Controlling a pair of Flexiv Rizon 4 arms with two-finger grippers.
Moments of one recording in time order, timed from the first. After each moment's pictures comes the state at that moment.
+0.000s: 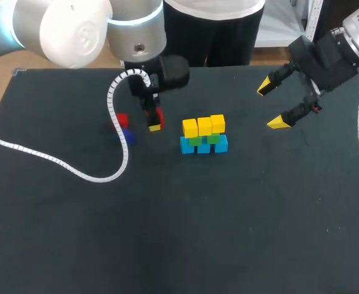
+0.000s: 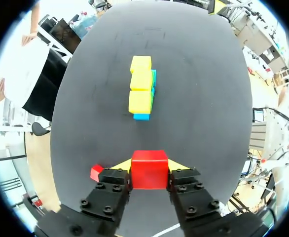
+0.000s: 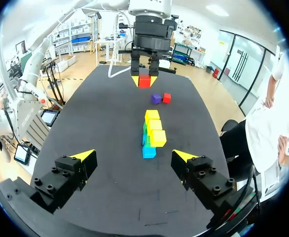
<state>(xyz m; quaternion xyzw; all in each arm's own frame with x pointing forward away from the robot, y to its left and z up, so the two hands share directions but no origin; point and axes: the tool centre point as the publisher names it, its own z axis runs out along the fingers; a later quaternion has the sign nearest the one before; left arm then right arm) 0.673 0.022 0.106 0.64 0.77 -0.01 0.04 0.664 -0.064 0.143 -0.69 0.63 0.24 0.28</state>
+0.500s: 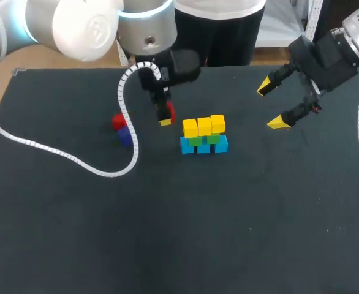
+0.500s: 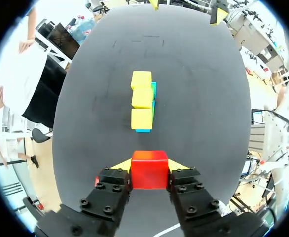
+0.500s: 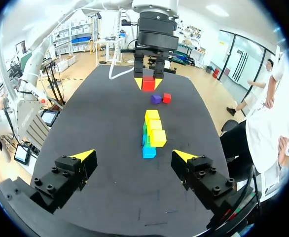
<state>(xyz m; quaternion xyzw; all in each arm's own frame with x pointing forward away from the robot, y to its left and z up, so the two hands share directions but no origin) 0.683 0.000 0.112 0.65 0.76 -0.02 0.04 0.664 -0.064 0.143 -0.69 0.63 0.24 0.28</state>
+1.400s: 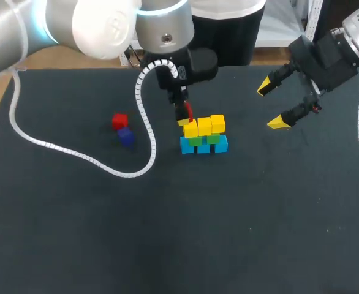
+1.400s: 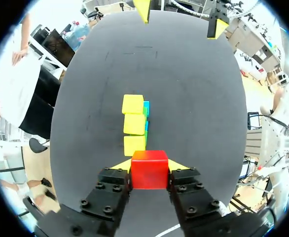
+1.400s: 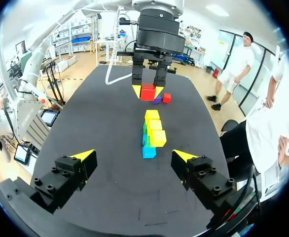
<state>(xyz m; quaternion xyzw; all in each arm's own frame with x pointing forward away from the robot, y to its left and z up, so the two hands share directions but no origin) 0.680 -0.039 0.112 0.66 0.75 -0.04 0.05 0.664 -0.064 0.143 -0.69 0.63 0.24 0.28</state>
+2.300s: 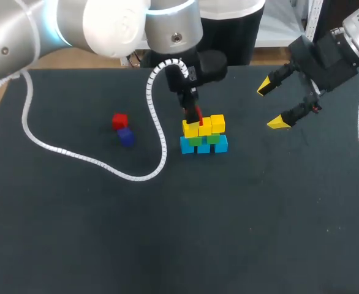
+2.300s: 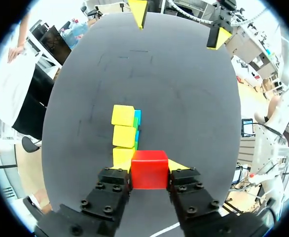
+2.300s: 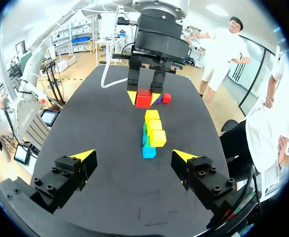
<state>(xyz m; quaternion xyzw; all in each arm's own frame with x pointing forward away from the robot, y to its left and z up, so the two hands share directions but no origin) 0.670 -0.060 0.107 0.64 0.76 -0.07 0.03 0.664 -0.064 0.143 -0.69 0.63 0.24 0.28</state>
